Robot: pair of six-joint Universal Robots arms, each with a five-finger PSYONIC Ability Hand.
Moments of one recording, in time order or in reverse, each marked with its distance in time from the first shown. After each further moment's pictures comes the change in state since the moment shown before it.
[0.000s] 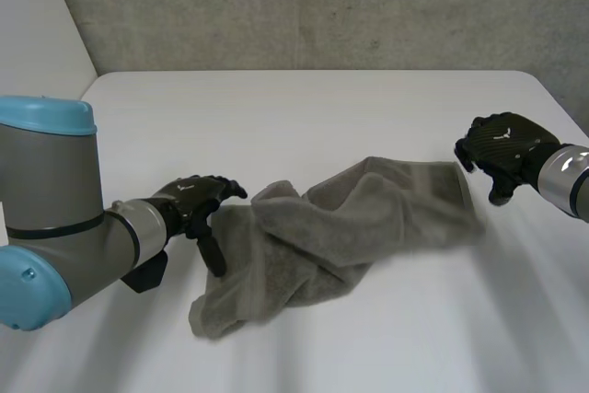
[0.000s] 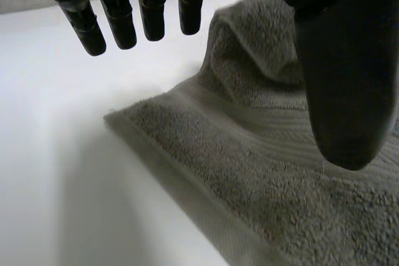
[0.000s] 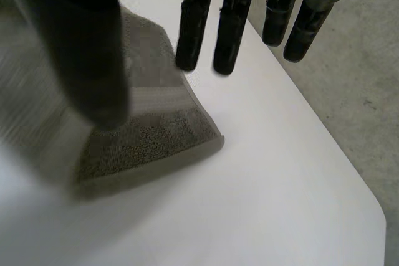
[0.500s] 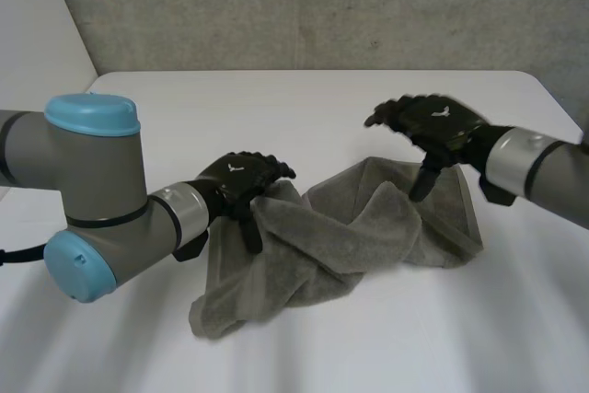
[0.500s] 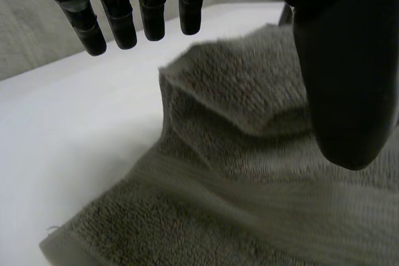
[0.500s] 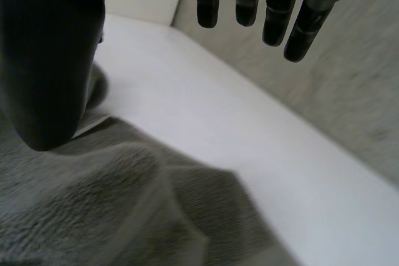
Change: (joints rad) left arm -0.066 -0.153 0.160 0.107 0.143 0.149; right arm 0.115 0.130 -0.173 -0.024 -0.262 0.380; left_hand 0.000 -0.001 0.000 0.000 0.000; right_hand -0.375 -0.380 0.000 0.000 -0.369
